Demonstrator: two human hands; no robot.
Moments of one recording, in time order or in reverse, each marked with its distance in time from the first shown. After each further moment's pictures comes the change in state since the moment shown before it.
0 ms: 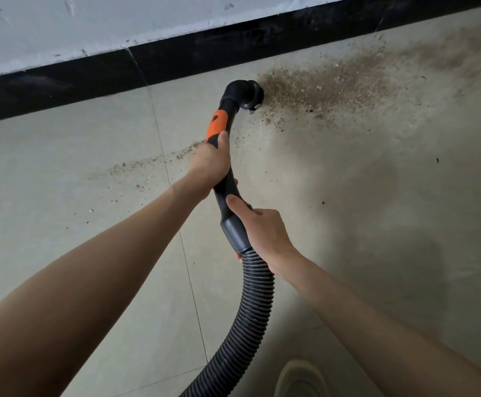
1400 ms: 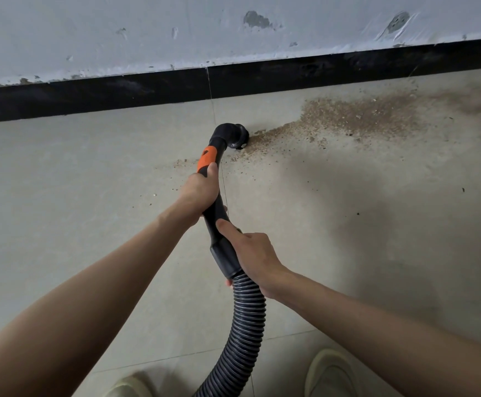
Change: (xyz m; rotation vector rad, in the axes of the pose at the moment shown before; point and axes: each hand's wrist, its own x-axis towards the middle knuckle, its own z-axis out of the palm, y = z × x) left_hand -0.050 -0.079 -0.102 -0.097 0.091 -0.091; right_hand -0.067 0.010 0.096 -0.080 -0.176 0.064
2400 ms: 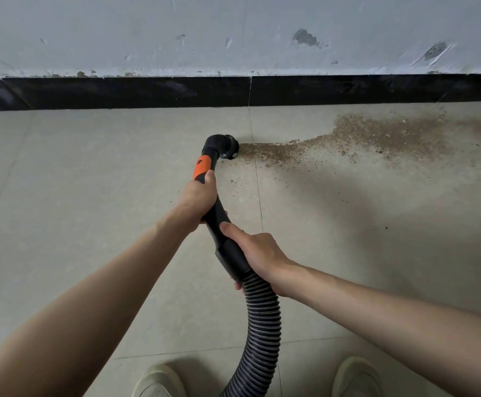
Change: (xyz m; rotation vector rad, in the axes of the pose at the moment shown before) left_hand -0.007 -0.038 -0.072 -0.208 0.066 -0.098; right_hand -0.013 -0.020 0.057 -0.167 -0.116 0.074
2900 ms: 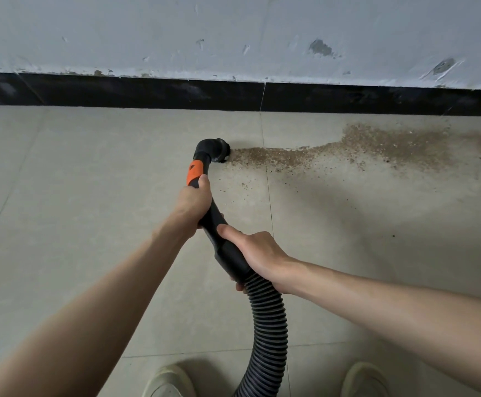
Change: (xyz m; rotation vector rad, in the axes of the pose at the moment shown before) left_hand 0.006 -0.015 -0.033 -0.123 0.030 -0.041; right_hand 0.000 -0.014 0.027 -0.121 0.000 0.026
